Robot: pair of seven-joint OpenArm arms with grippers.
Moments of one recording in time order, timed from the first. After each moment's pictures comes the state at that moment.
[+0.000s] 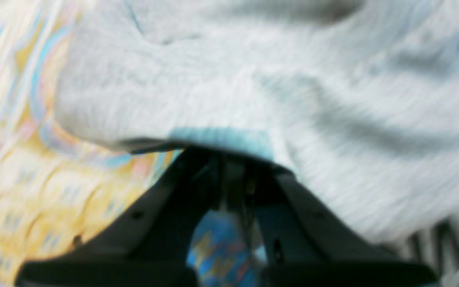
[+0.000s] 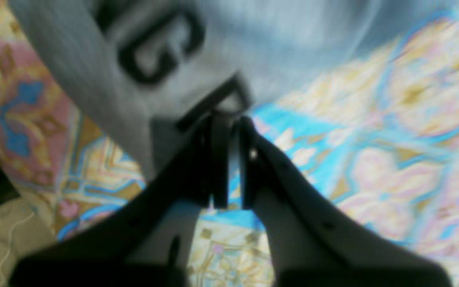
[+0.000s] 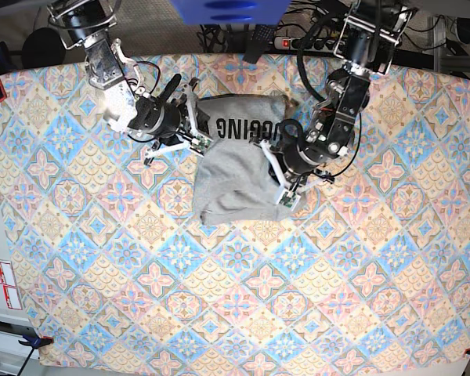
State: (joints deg) left arm -1.2 -9.0 18.1 78.9 -12.8 -11.2 35.9; right arm -8.6 17.0 -21.4 95.6 -0.7 35.1 -41.9
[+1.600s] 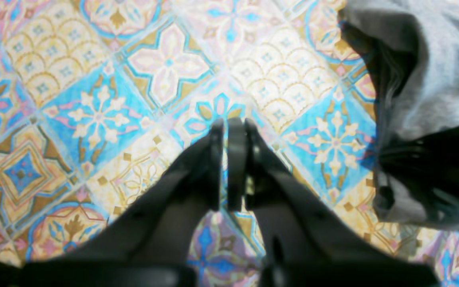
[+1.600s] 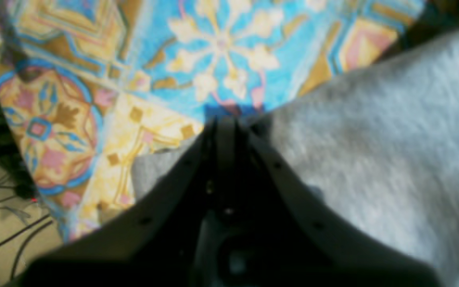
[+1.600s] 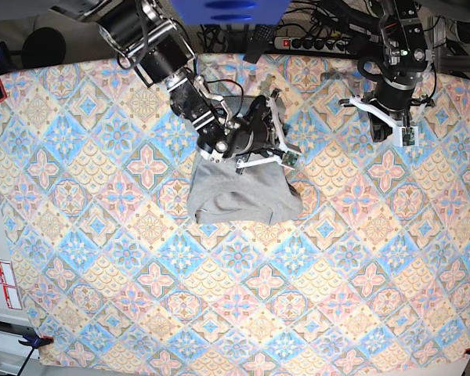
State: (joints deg) left arm 31.2 -4.6 -20.4 112.8 -13.7 -11.4 36.1; right arm 7.3 -3.8 -33.2 65.9 0.4 35.1 -43.0
